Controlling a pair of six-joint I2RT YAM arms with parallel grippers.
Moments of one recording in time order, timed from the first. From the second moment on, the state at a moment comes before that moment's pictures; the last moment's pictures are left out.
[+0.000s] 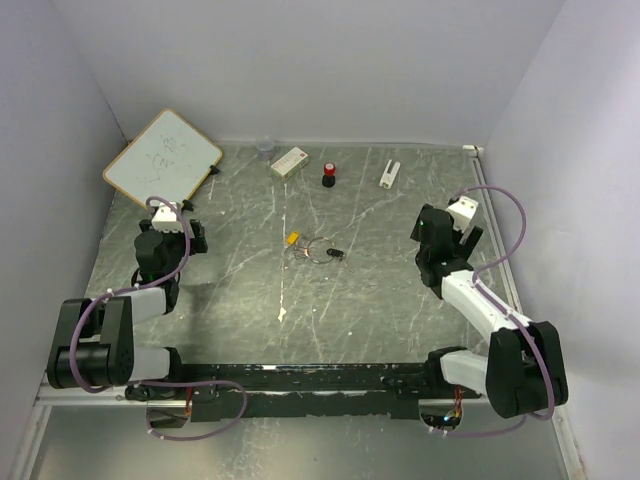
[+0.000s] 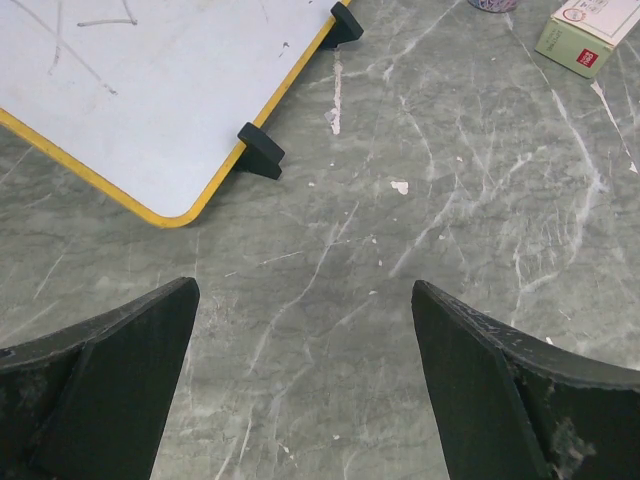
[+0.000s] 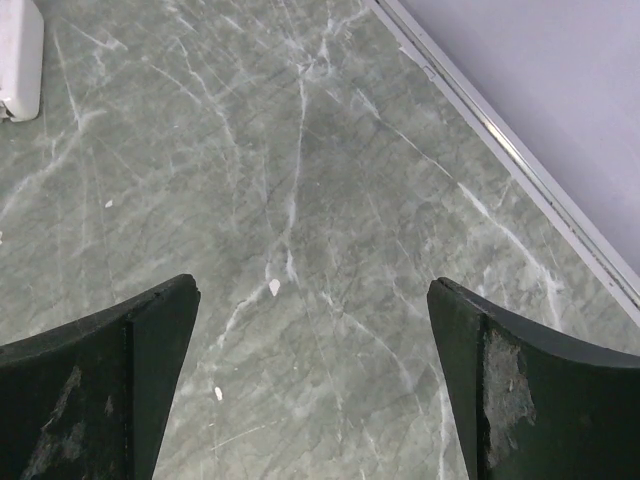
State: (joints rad) left arm 0.04 1.33 0.29 0.83 0.05 0.00; right arm 0.20 1.18 0.58 0.09 0.72 0.32
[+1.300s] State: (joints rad) left arm 0.04 1.34 0.30 0.82 0.06 -0.01; right arm 0.36 1.11 0.44 0.25 0.27 0.23
